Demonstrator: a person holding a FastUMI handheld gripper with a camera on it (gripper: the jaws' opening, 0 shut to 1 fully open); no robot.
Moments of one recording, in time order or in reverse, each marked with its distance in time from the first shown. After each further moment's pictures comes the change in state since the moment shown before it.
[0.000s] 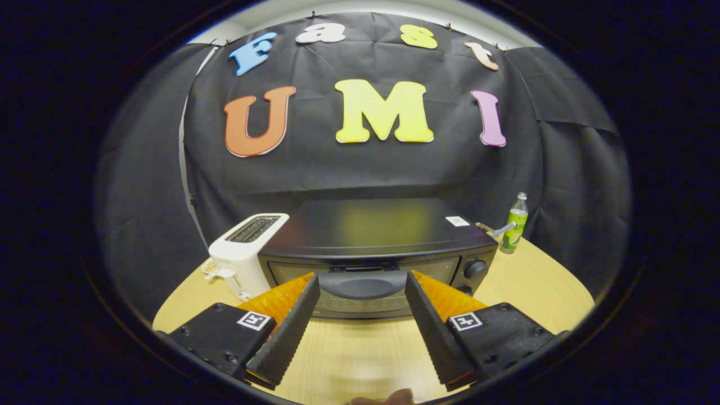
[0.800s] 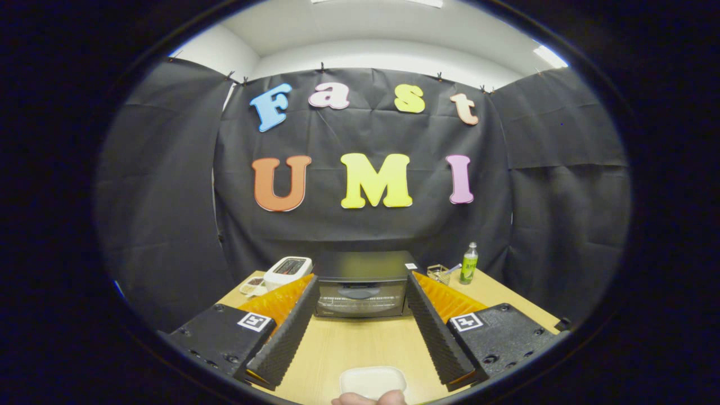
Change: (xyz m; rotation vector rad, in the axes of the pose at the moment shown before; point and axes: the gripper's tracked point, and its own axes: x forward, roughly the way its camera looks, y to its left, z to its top) arm -0.247 -0.005 0.059 -0.024 -0.191 -0.024
